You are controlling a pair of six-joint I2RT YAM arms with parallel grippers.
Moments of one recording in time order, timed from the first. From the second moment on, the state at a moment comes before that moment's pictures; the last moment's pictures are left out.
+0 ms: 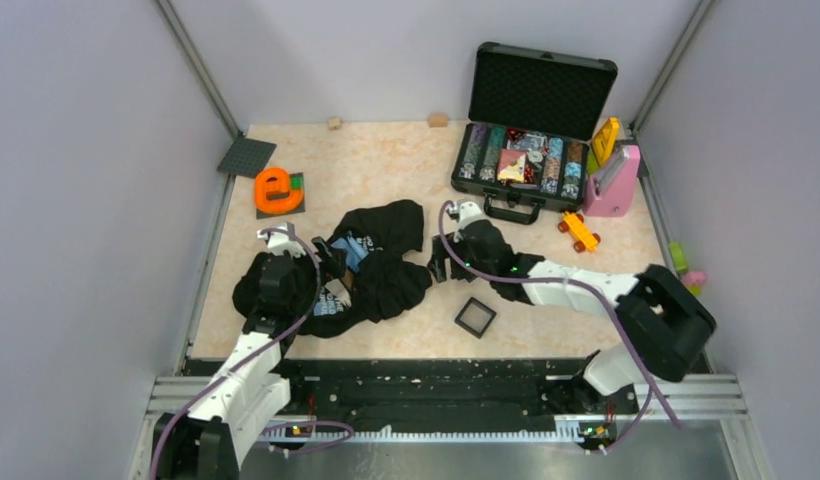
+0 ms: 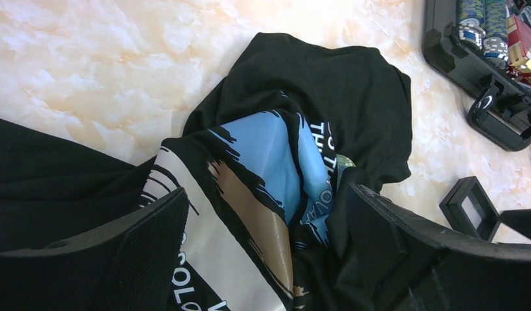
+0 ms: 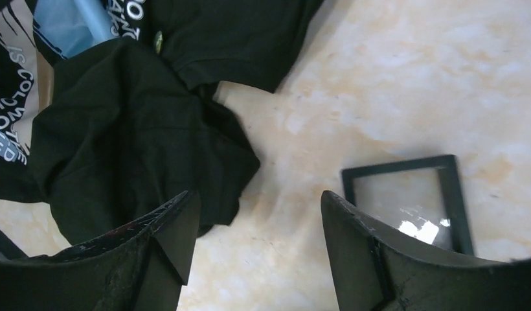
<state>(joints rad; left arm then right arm) -0.15 0.78 0.23 0.23 0.01 -0.50 0.79 1.42 0.72 0.14 0.09 0.39</state>
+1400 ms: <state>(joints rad) -0.13 1.27 0.65 -0.30 -0.04 -0.66 0.84 1.34 0.60 -0.14 0.02 0.52</state>
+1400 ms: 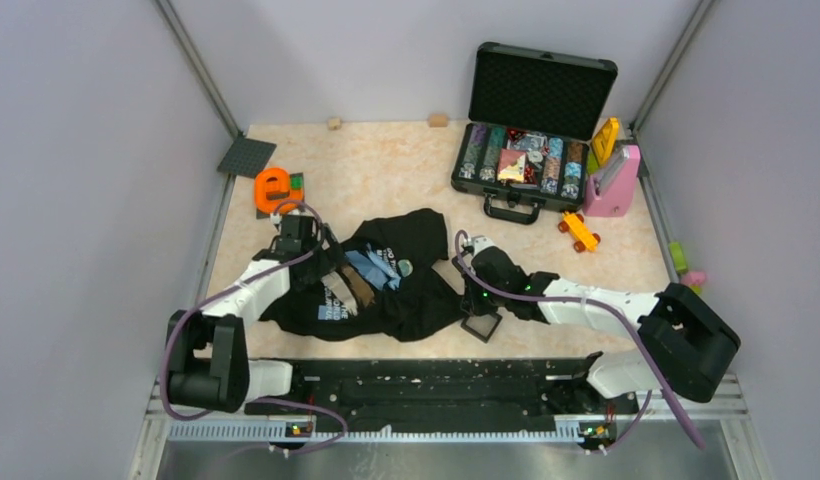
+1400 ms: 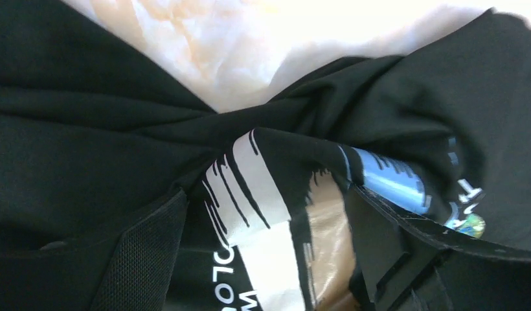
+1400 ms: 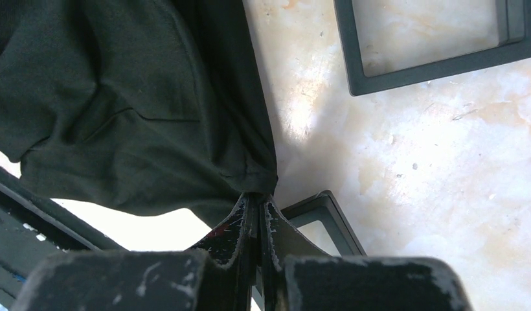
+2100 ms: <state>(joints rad) -0.08 1.50 1.13 -0.45 0.06 -0.59 0.71 1.57 1.07 -0.18 -0.06 0.49</state>
